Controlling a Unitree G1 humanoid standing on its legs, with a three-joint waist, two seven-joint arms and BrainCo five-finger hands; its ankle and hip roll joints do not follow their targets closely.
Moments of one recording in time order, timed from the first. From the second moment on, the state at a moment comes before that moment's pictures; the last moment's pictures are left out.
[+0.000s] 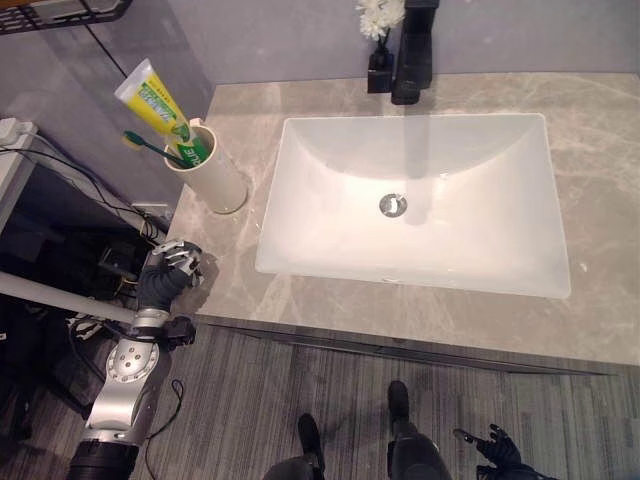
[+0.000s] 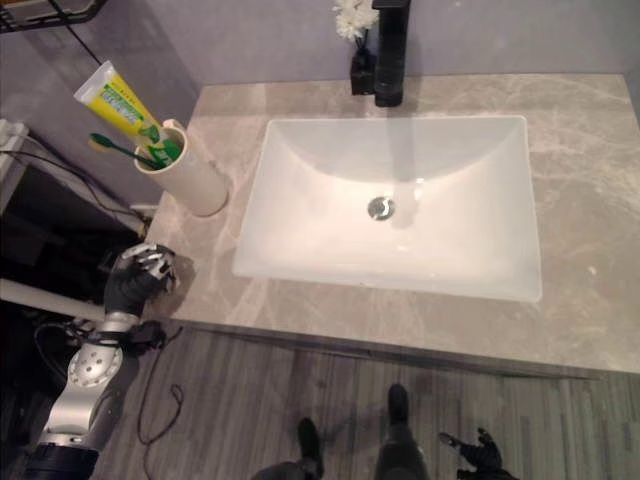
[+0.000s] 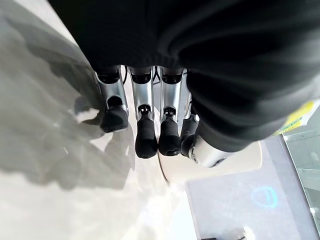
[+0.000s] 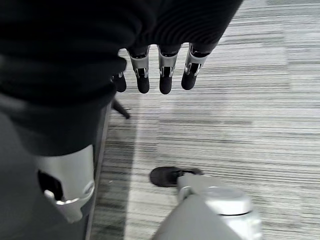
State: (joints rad) left arm -0.06 0.54 0.00 0.01 -0.47 -0.16 0.11; right arm 0.11 -0.32 -0.01 0.96 0.20 -0.01 -0.17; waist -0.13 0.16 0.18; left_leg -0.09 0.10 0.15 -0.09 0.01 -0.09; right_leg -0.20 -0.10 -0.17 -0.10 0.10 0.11
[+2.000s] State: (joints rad) left arm -0.48 0.75 -0.07 0.34 -0.59 -0.19 0.23; right arm 0.07 -0.36 0.10 0.91 0.16 0.02 -0.13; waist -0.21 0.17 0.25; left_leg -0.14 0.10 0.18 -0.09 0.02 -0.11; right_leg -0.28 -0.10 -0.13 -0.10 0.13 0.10
